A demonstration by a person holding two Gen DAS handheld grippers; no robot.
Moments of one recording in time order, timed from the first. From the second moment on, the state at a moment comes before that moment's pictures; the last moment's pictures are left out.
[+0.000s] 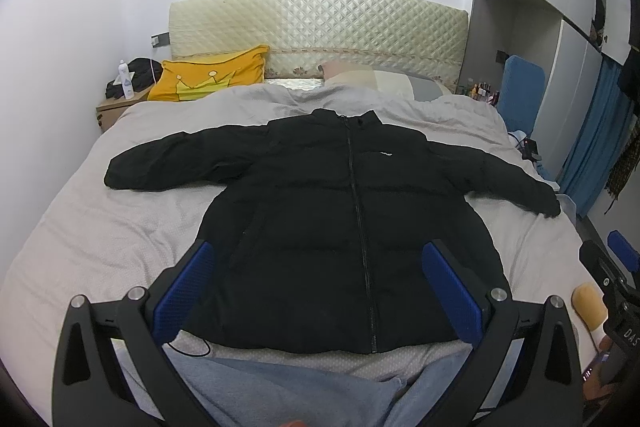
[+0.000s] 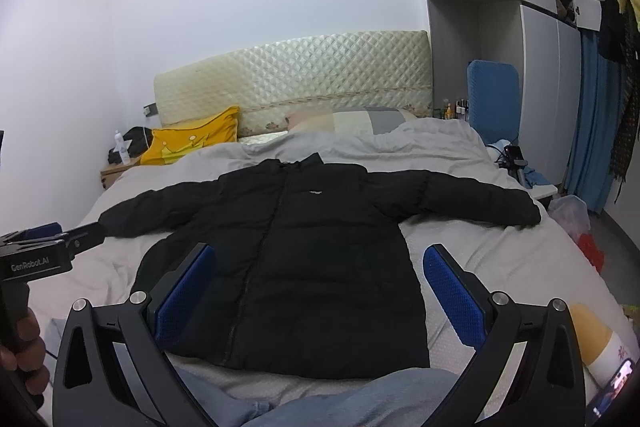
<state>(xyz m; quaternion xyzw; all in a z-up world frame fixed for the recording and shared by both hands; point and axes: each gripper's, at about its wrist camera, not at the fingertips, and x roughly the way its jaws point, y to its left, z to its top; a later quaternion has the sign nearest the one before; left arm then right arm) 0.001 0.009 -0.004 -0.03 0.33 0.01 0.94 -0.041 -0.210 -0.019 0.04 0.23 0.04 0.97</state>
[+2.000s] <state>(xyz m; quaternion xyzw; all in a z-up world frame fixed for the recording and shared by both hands) 0.043 0.017 0.006 -0.01 0.31 -0.01 0.95 -0.011 -0.189 -0.033 0.03 0.26 0.03 0.96</state>
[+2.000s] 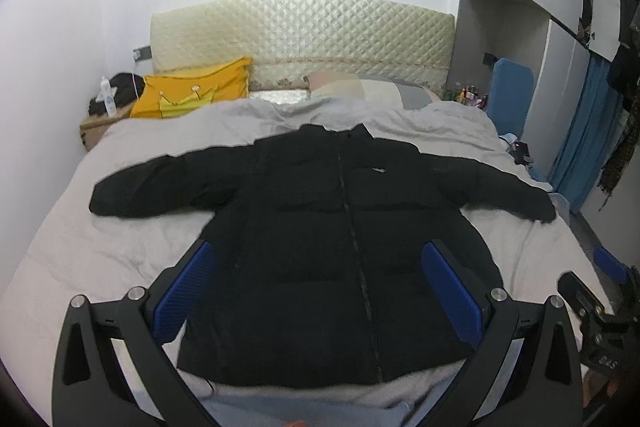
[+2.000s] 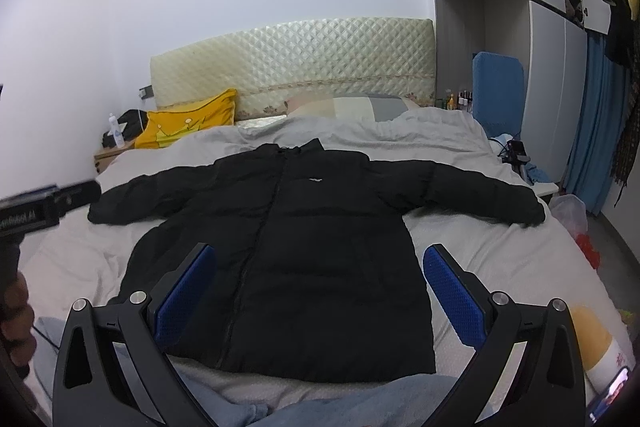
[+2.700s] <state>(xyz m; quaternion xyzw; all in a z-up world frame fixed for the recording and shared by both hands) 0.117 0.018 0.006 0.01 0.31 -0.04 0.95 0.074 -0.302 -0.006 0.07 0.23 -0.05 0.97</state>
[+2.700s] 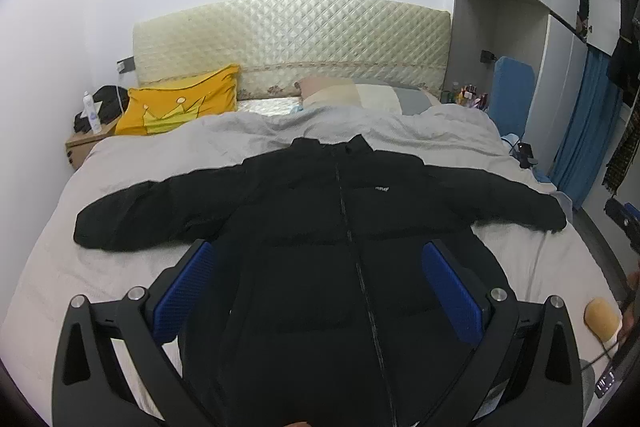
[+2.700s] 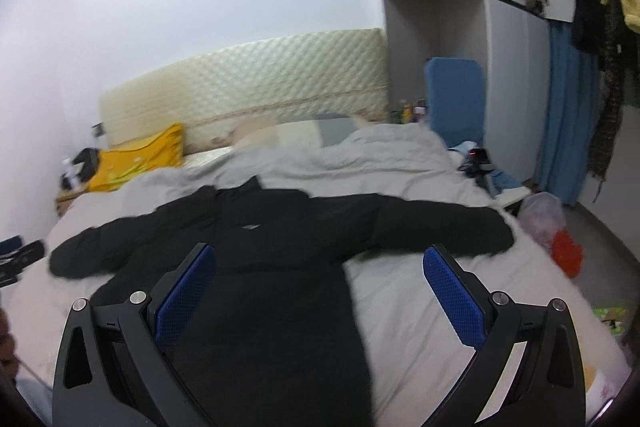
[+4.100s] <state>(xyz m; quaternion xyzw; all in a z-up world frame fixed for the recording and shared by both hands) 0.224 0.045 -0.123 -0.05 0.36 -0.01 0.93 0.251 -0.654 -0.280 0.43 0.23 -0.15 0.86</state>
